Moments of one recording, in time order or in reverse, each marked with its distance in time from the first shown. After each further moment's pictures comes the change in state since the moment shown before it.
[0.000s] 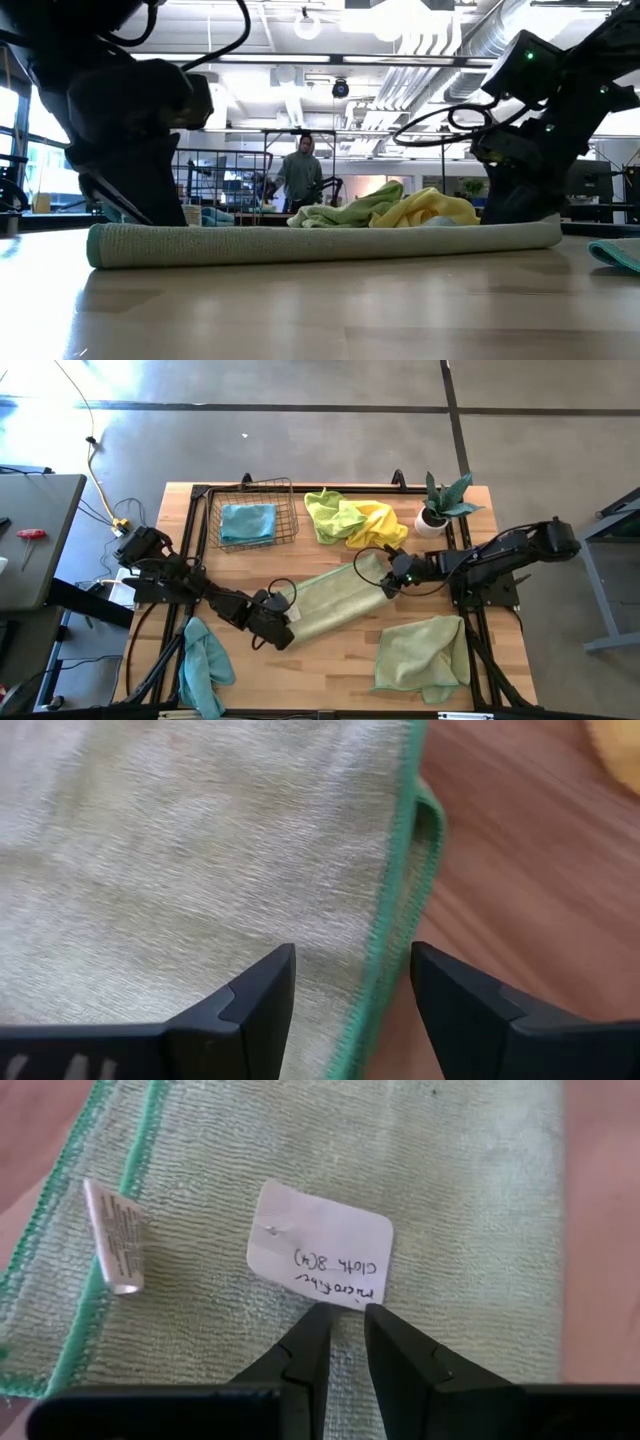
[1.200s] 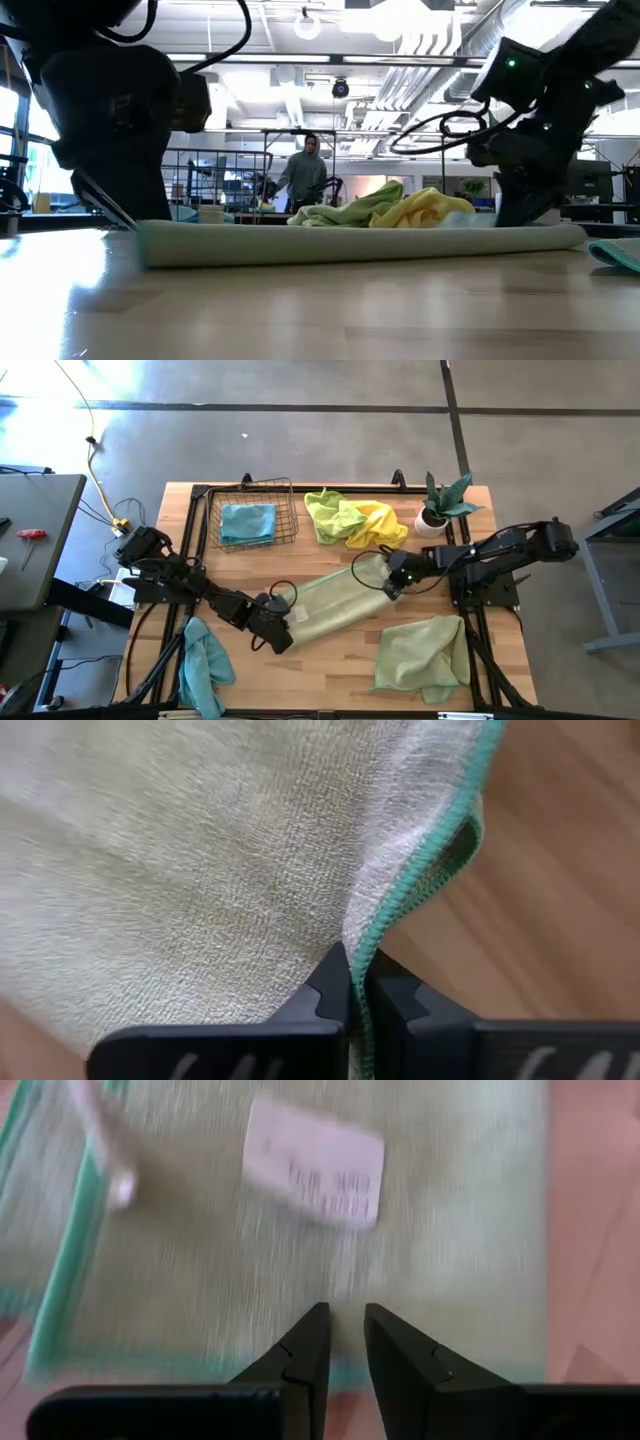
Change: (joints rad) left arm -0.005 -0.002 0.002 0.014 0.098 0.008; right arm -0.071 0.002 0.070 -0.199 -0.121 -0.143
